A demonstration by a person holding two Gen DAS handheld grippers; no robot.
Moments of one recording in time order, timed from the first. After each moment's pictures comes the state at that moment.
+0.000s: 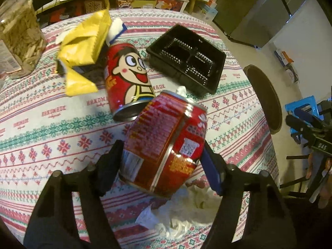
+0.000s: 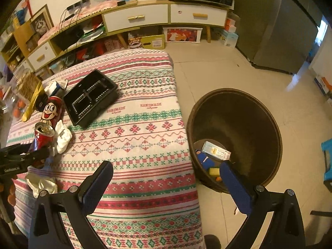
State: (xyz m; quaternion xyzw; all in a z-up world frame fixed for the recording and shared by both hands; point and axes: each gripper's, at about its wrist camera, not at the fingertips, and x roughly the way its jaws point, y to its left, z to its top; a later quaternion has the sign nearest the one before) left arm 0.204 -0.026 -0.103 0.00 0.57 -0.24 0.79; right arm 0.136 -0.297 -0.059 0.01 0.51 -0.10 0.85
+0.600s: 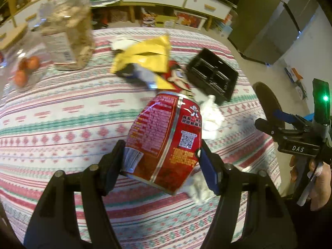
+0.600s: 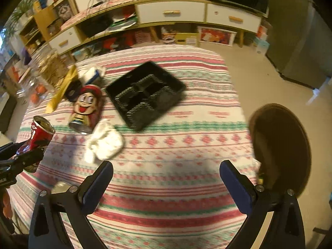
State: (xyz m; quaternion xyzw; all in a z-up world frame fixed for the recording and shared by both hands) left arm 0.179 0.044 -0.067 -0.02 0.54 -0.17 0.83; right arm 0.179 -0.199 -0.081 0.00 0.53 -0.01 0.85
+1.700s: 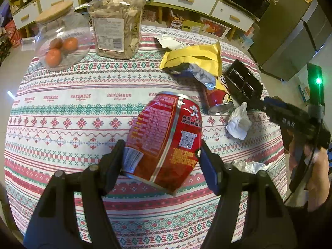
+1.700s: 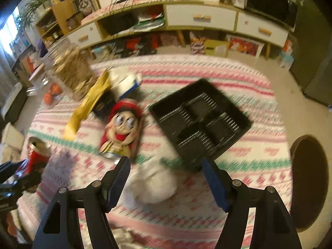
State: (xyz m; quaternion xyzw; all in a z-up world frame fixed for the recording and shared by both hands) left arm 0.171 0.100 -0.068 -0.06 0.54 -0.12 0.83; right arm 0.237 -0.146 -0.096 -0.03 0.51 0.02 0.86
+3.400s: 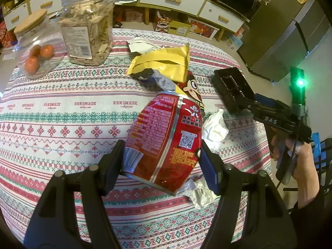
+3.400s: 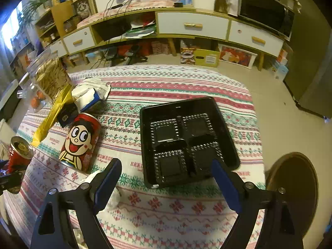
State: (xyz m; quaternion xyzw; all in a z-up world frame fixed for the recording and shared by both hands) left arm 0.186 0.057 -0.066 -0.07 0.53 -0.16 0.83; right arm 0.257 -0.199 -0.104 -0.05 0.49 0.04 0.87
